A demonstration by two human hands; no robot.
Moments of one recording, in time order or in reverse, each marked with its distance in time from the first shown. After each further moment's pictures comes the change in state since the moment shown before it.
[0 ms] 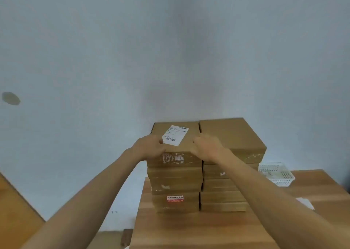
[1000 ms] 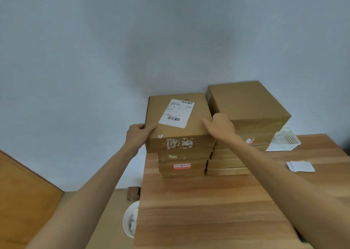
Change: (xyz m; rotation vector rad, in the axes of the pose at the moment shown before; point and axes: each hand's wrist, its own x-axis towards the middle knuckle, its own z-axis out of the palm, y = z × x) left_hand 0.008 -0.087 0.093 -0.973 0.164 -0.452; right_hand 0.034 -0.005 0.082 0.556 0.018 0.514
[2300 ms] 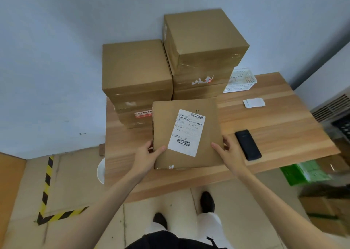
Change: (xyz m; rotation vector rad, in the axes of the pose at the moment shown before) left_hand -0.178 -0.147 0.154 -0.144 -0.425 -0.101; right_hand -0.207 0.257 0.058 0.642 0.000 0.264
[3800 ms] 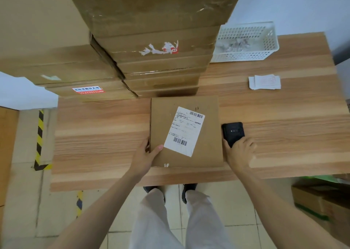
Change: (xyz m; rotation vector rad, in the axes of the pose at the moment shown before) left_hand 0.088 -0.090 0.193 -0.058 0.106 -0.280; right_hand 0.173 0.205 -0.103 -1.235 -0.021 0.379
